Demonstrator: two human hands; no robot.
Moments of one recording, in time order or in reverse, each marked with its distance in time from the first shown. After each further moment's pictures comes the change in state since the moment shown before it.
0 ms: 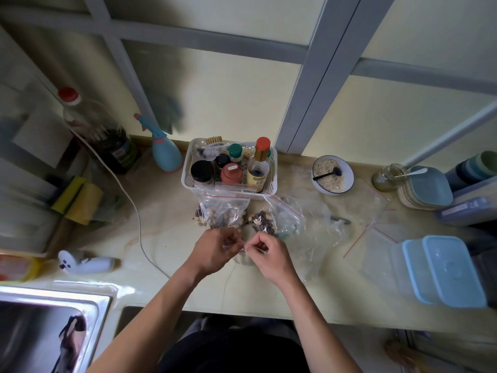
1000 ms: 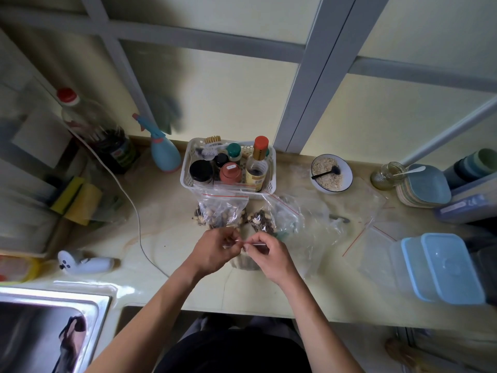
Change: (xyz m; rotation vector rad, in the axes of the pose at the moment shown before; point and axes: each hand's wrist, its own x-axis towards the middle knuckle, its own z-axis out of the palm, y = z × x) left_hand -0.001 0.000 0.001 -0.078 -0.051 -0.043; right_hand -0.002 0.000 -0.005 -0.019 -0.027 -0.018
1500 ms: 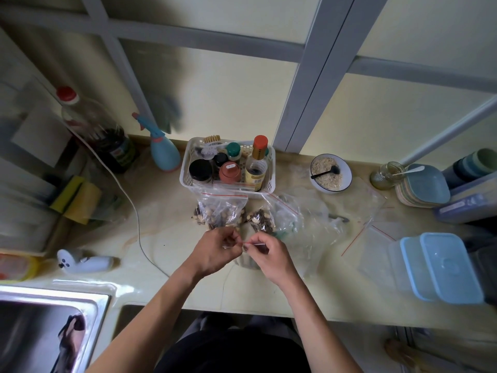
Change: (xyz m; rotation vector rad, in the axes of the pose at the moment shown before) left_hand -0.004 0.007 0.002 -0.036 0.003 -0.018; right_hand -0.003 -0.001 0.000 0.014 0.000 -0.017
